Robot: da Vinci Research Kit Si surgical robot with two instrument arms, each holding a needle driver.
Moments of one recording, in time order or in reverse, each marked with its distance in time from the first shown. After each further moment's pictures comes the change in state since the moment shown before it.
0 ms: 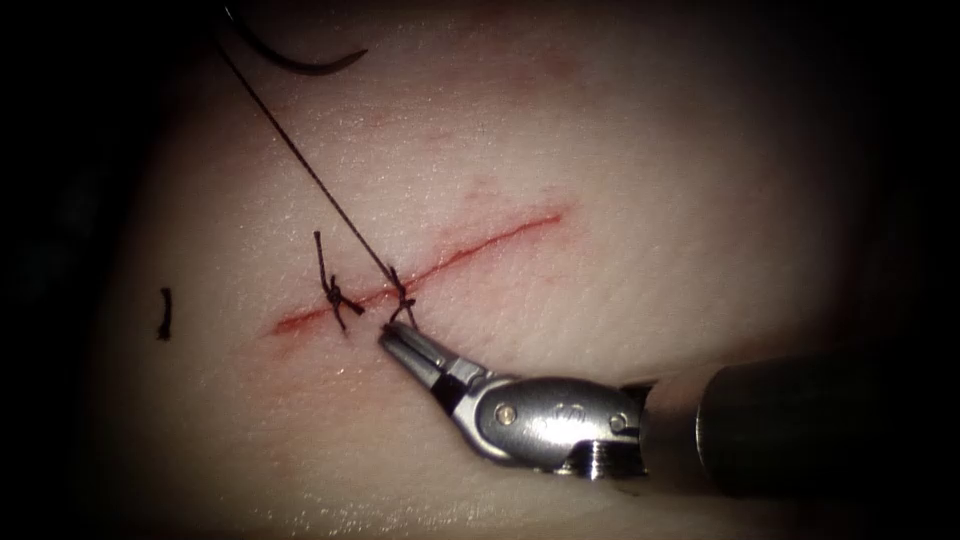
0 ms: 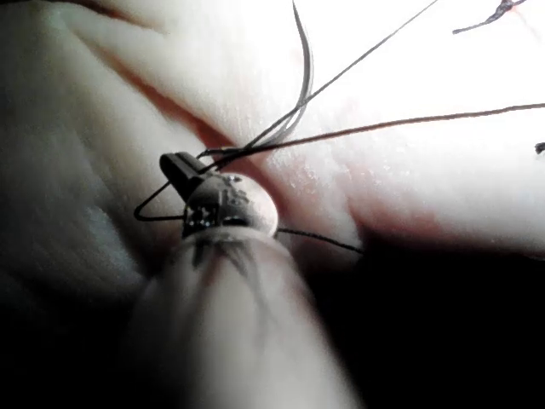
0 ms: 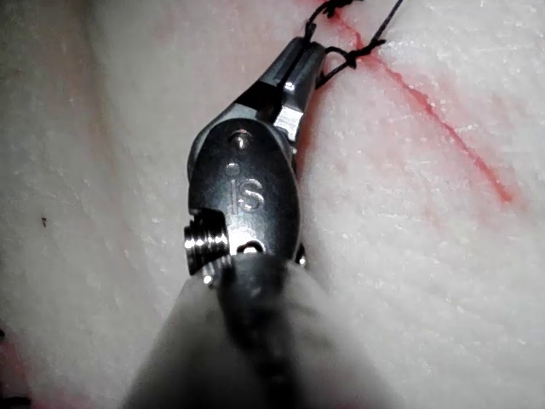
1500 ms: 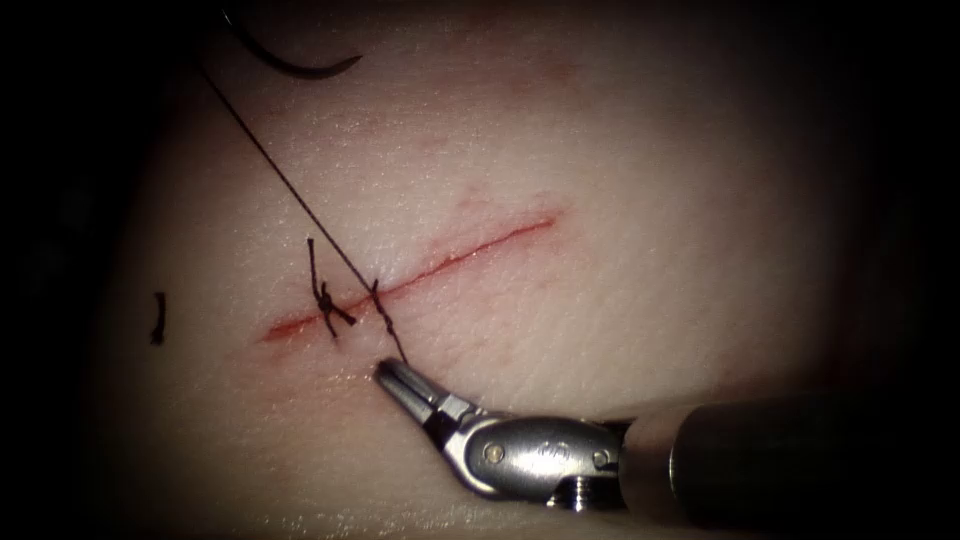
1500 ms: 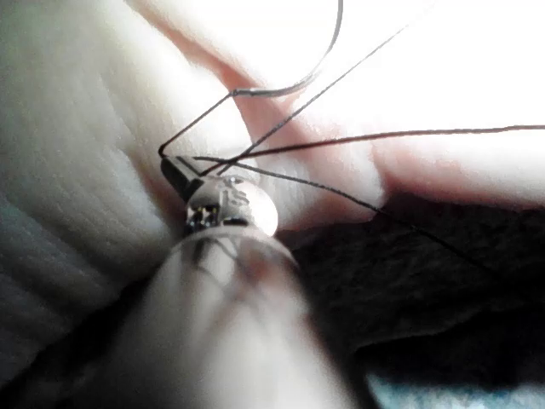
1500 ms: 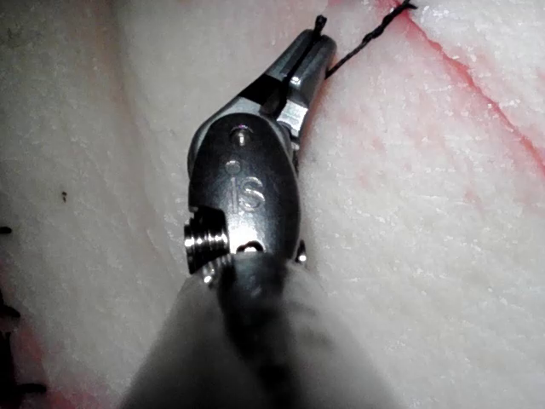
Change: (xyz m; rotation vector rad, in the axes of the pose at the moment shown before) right arm -0.004 -0.003 -0.002 0.061 -0.003 -0.011; left arm -0.006 -0.004 -0.001 0.095 -0.093 -0.008
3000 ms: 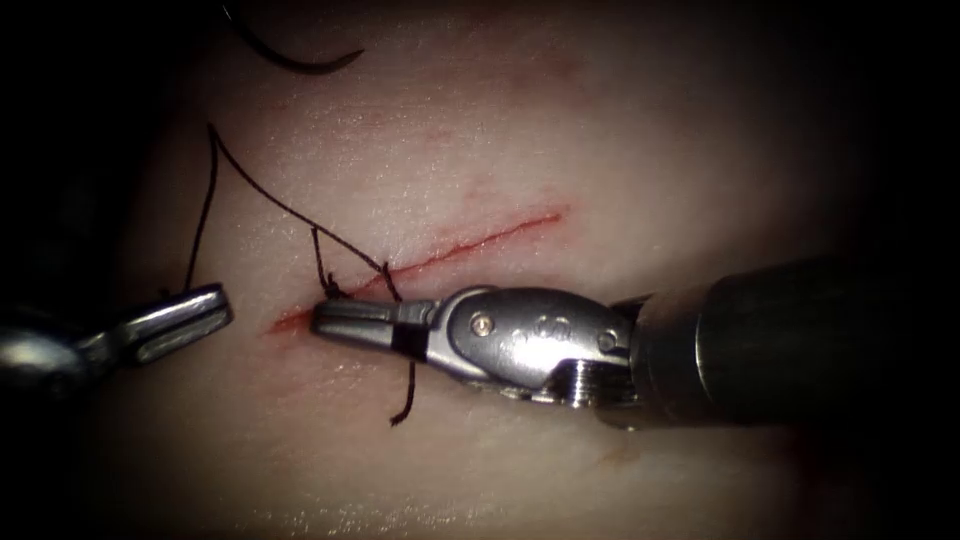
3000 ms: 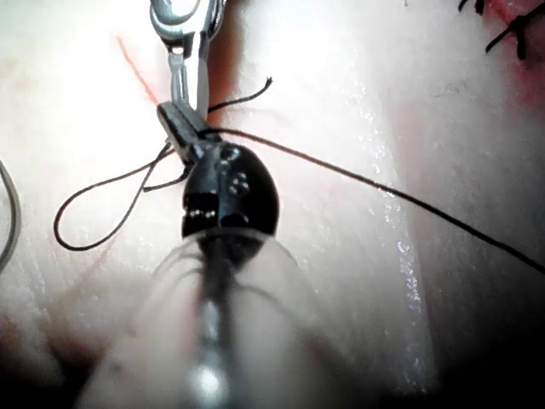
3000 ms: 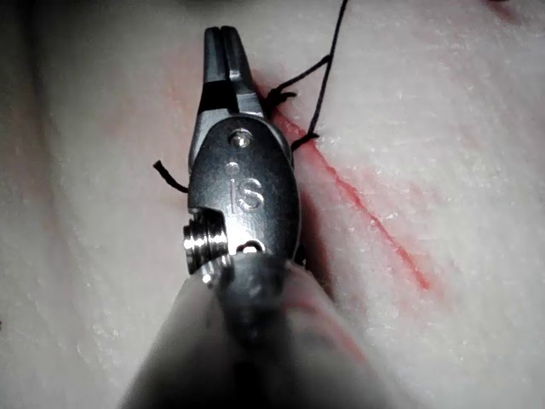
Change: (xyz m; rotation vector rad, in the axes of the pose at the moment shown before) right arm 0.010 0.008 0.009 0.443 -0.027 0.087; left arm 0.022 0.024 -0.016 -0.302 0.458 -0.155
